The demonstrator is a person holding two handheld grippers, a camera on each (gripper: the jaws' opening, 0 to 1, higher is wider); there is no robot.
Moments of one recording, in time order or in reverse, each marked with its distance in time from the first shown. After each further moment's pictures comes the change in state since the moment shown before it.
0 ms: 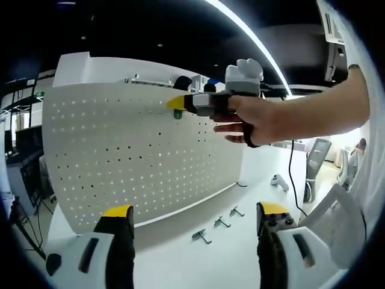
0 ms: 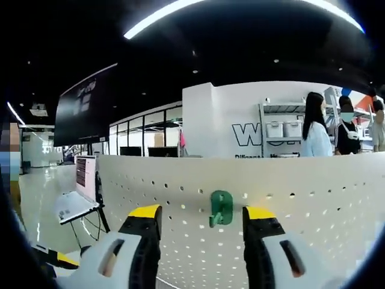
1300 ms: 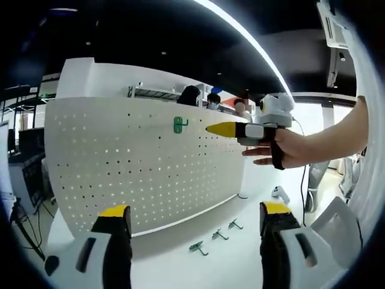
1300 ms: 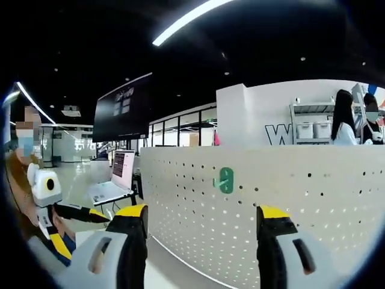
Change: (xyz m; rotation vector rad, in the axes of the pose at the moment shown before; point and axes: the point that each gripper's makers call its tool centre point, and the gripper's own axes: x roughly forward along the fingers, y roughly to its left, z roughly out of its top) left arm 0.001 -0.008 0.026 -0.019 -0.065 0.030; right arm -0.084 -0.007 -0.015 -0.022 -0.007 0.237
